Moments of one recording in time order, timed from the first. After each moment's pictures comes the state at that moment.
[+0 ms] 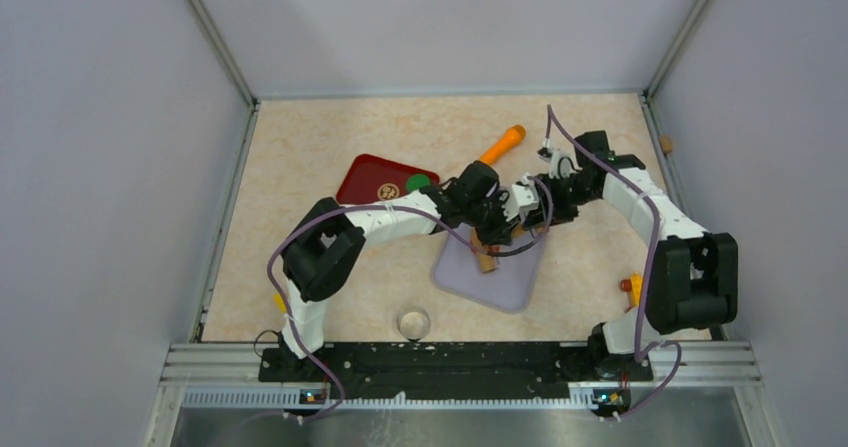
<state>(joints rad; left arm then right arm) -0.89 1.96 1.39 -0.15 0.46 0.25 0.13 1.50 1.10 -0.83 -0.56 -0.03</state>
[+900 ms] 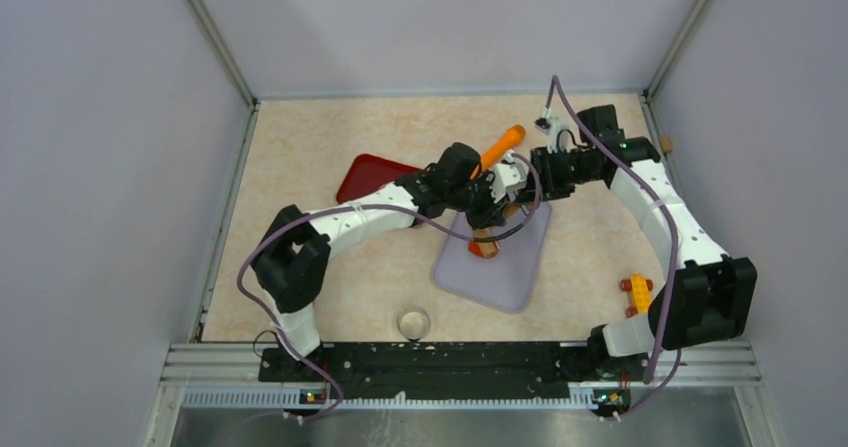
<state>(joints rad) -0.84 1.79 1.36 -0.18 0.47 0.24 0.21 1.42 1.31 -0.90 -0.63 0.00</state>
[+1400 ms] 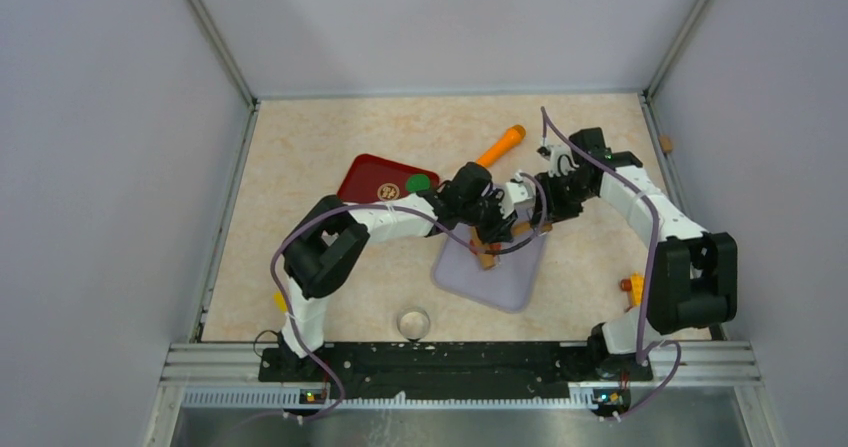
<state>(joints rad) -0.86 1.97 1.31 0.00 0.50 0.21 0.17 1.49 1.12 -0.83 -0.41 -0.04</state>
